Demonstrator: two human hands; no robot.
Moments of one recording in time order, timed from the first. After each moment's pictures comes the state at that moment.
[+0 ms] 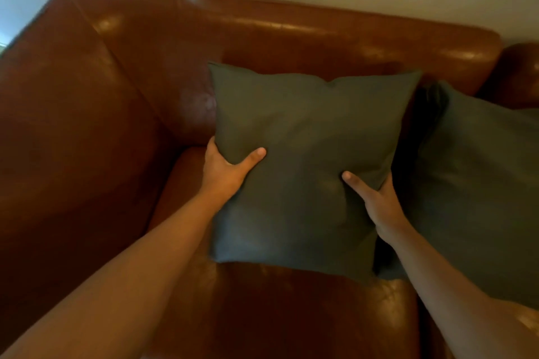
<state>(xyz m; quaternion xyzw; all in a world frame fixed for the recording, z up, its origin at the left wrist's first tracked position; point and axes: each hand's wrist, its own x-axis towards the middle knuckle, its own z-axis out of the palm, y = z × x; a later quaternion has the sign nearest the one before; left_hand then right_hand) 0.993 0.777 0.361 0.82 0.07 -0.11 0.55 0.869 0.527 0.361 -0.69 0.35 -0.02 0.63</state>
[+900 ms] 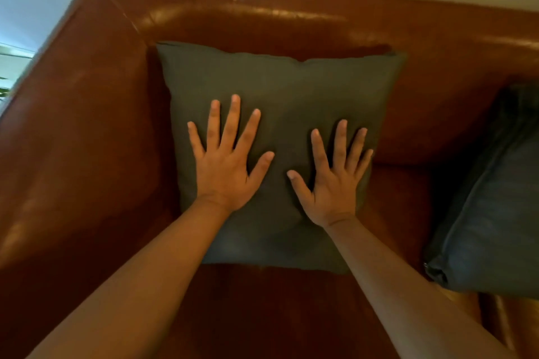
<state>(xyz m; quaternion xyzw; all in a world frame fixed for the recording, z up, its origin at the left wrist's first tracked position) 1.065 0.876 0.352 0.94 -0.26 0.16 0.13 0.978 0.701 0.322 -0.96 0.14 -0.18 0.15</state>
